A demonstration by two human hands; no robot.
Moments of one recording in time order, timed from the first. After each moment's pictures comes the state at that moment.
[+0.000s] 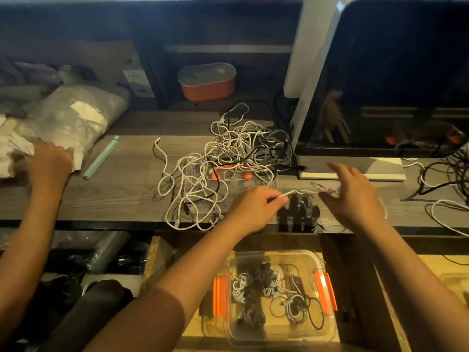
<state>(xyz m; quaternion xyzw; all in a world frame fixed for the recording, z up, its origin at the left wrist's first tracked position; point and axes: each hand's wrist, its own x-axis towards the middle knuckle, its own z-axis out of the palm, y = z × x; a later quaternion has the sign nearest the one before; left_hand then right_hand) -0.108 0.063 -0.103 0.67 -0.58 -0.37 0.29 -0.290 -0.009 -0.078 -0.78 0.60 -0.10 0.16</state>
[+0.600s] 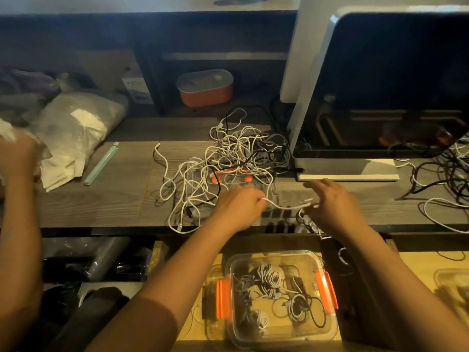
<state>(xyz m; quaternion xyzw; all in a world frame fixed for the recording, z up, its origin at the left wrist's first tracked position) -0.084 0.075 -0.074 0.71 -0.66 -0.22 0.11 -0.268 0.014 -0.072 -0.83 0.54 -0.02 0.13</state>
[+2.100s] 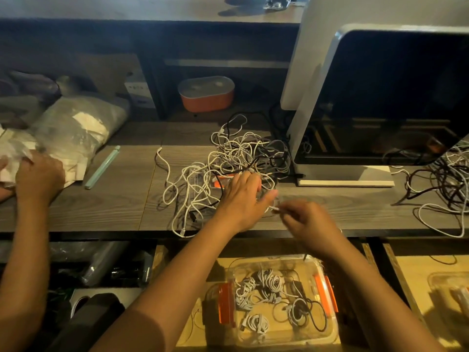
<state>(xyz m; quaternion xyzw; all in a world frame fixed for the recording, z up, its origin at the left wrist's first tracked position) -0.074 0.071 -0.082 0.70 -0.64 -0.22 0.22 -0.234 0.061 -0.046 -0.81 0.46 -0.11 0.35</state>
